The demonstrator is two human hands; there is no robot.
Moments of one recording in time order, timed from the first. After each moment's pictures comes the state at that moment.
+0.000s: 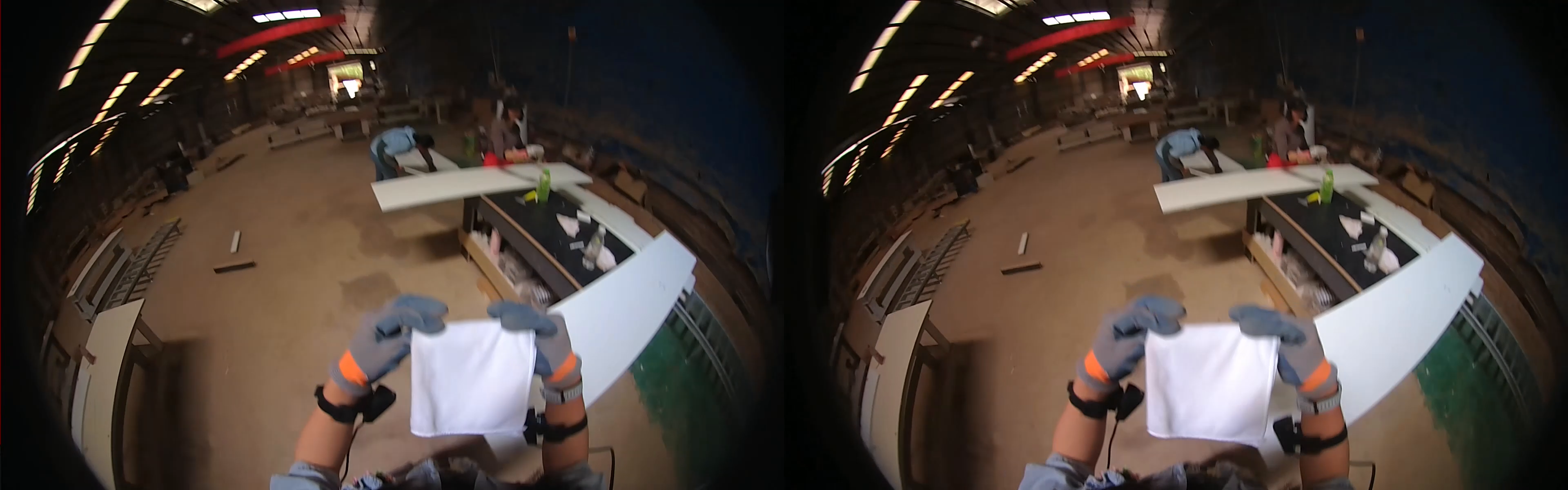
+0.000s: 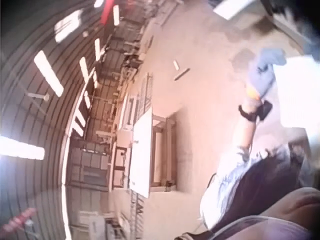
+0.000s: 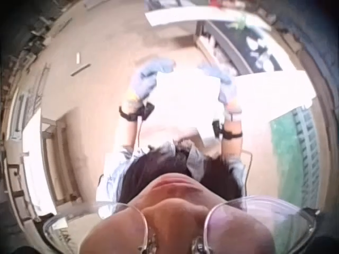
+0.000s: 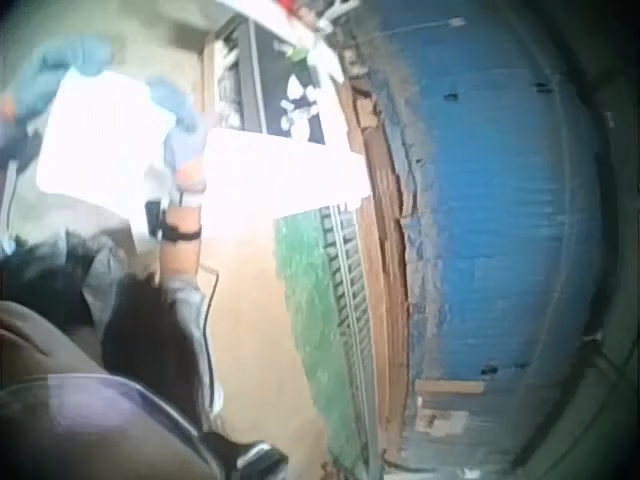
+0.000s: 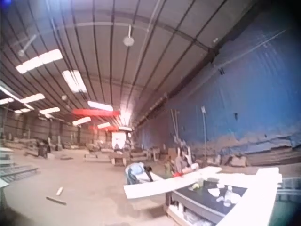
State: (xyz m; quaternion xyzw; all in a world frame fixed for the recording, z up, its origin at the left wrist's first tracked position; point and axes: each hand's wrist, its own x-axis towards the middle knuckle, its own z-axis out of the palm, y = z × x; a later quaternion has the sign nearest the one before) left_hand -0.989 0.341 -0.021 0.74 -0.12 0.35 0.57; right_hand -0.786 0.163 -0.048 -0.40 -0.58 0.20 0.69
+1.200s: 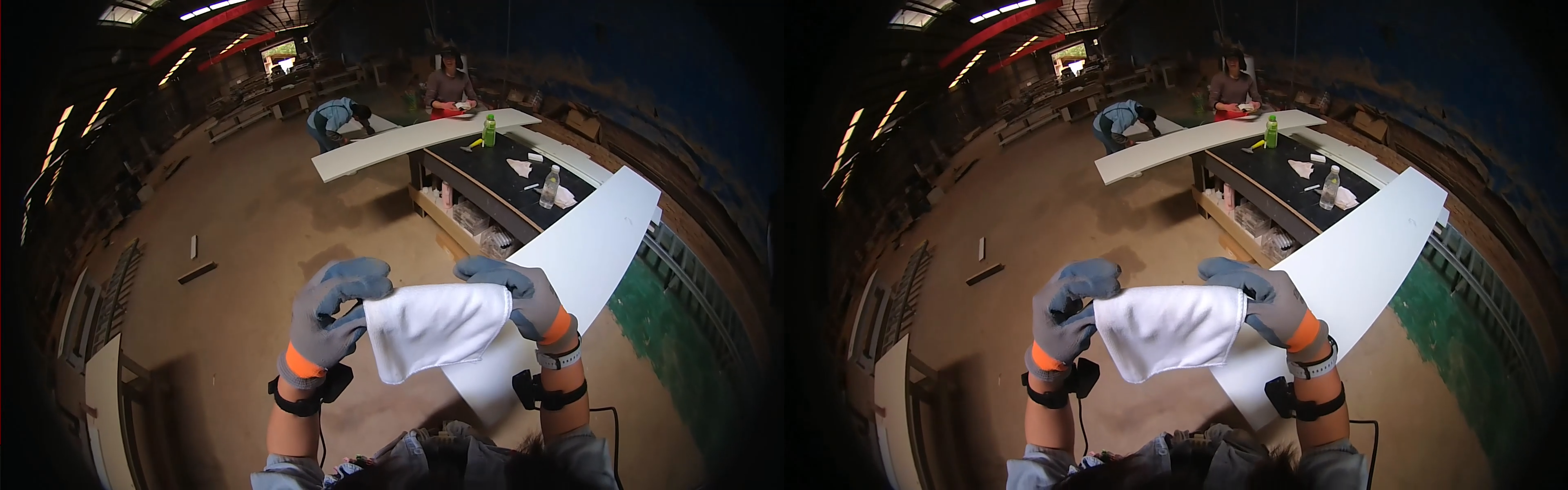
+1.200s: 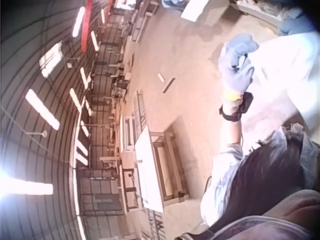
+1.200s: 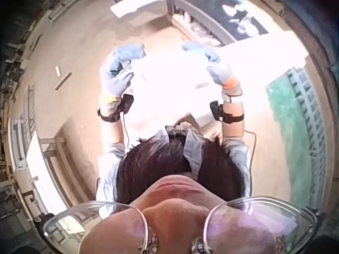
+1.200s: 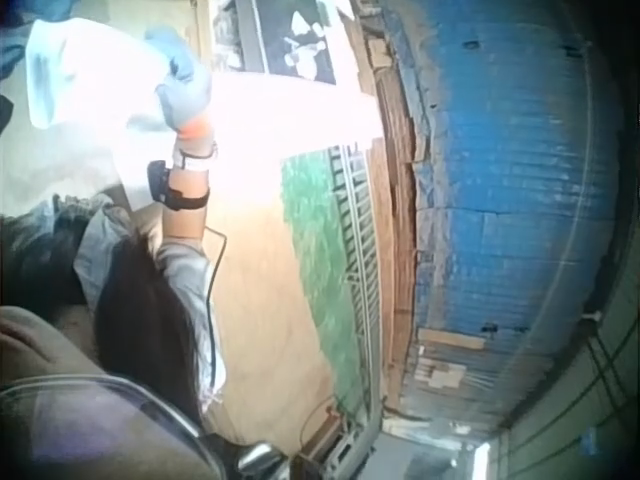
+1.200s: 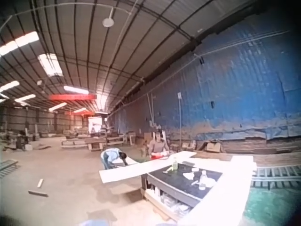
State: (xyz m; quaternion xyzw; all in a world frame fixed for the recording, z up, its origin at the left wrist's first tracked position) left_hand -0.960 0.331 -0.002 0.82 -0.08 0.42 0.38; right_hand -0.759 0.127 -0.036 -0.54 -0.58 0.15 0.59
